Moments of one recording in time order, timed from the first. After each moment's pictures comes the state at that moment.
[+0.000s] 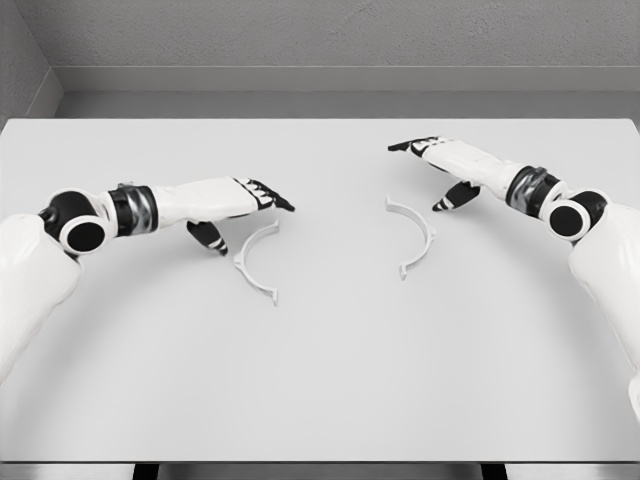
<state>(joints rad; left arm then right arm) -0.65 0.44 -0.54 -1.18 -0.54 -0.61 -0.61 -0.77 -0.38 0.52 -0.77 0.54 -0.61 0.31</state>
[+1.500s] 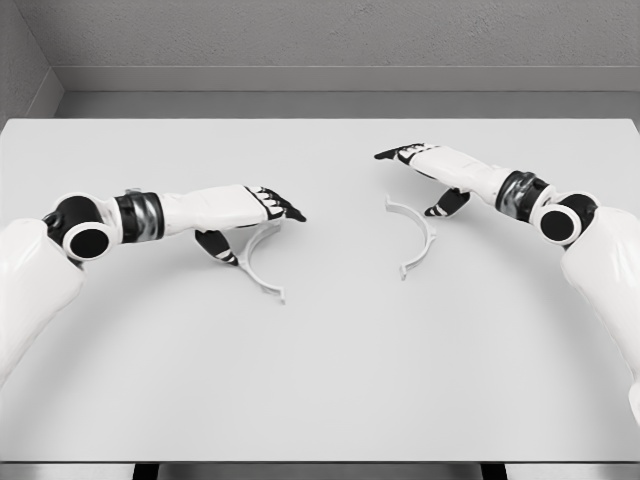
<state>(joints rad) -0.64 0.46 -0.59 -1.24 -0.50 -0.61 -0.61 -0.75 -0.39 0.58 -0.82 0.51 -0.61 0.31</state>
